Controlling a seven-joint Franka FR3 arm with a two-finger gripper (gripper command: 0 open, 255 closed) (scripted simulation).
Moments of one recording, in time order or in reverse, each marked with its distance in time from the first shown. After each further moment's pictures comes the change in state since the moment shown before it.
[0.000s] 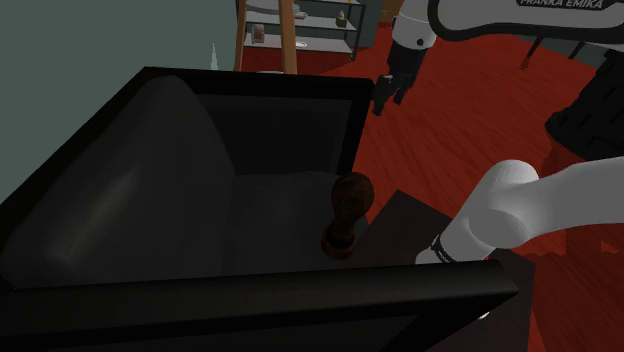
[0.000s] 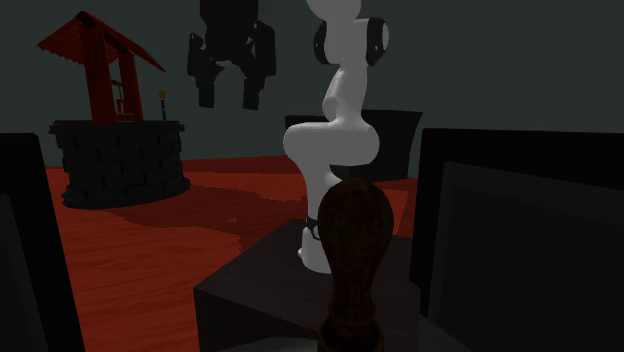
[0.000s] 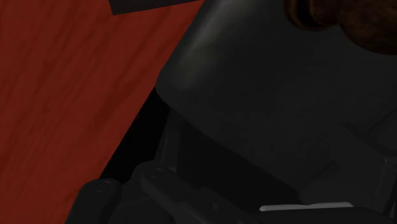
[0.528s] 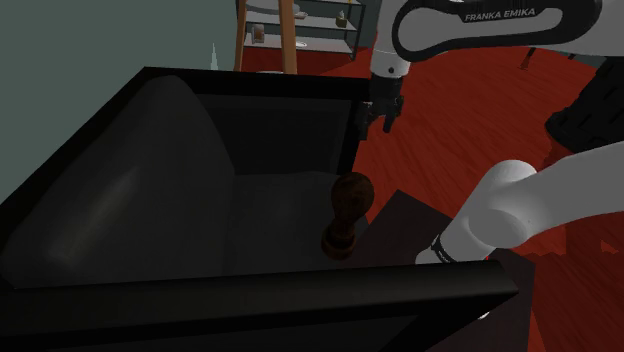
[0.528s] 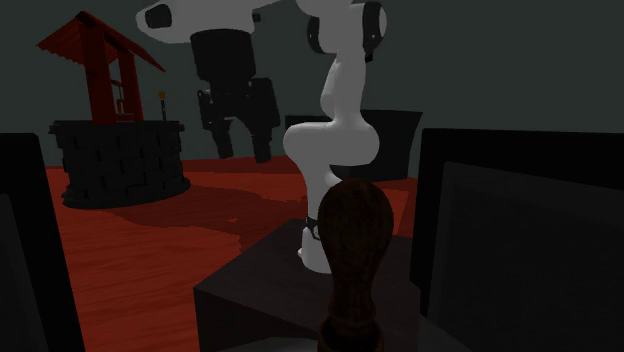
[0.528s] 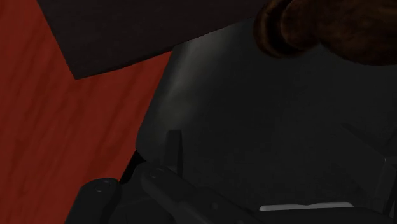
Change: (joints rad) arm -0.009 0.153 -0.009 -0.051 0.122 0.024 0.126
